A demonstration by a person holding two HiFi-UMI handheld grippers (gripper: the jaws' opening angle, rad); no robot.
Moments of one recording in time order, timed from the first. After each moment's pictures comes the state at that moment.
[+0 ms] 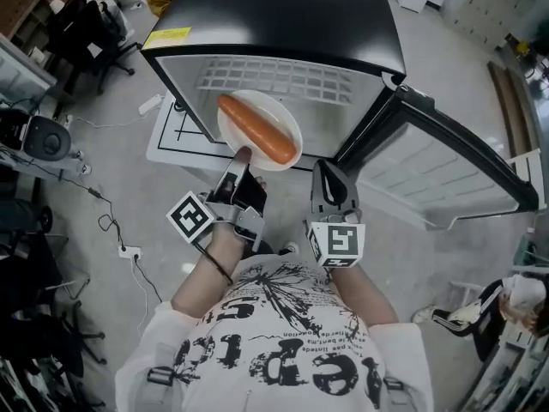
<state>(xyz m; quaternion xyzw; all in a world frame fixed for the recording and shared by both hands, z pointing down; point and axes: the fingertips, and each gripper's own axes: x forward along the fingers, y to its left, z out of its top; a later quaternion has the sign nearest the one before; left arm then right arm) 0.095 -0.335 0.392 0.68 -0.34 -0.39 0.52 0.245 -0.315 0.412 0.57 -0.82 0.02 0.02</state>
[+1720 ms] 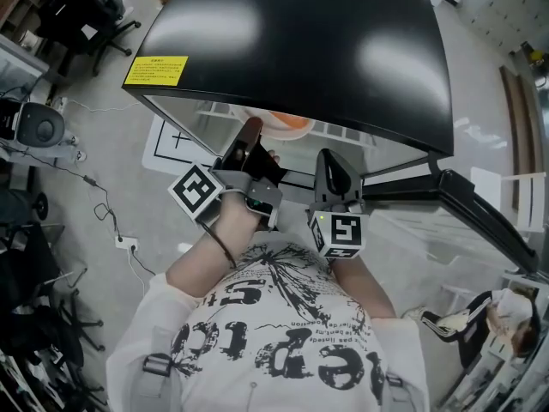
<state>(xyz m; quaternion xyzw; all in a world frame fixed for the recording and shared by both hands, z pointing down) 0.084 -0.466 0.389 0.60 -0.38 -0.41 0.57 0.222 -0.428 0.433 0.56 -0.83 0.05 0.05</state>
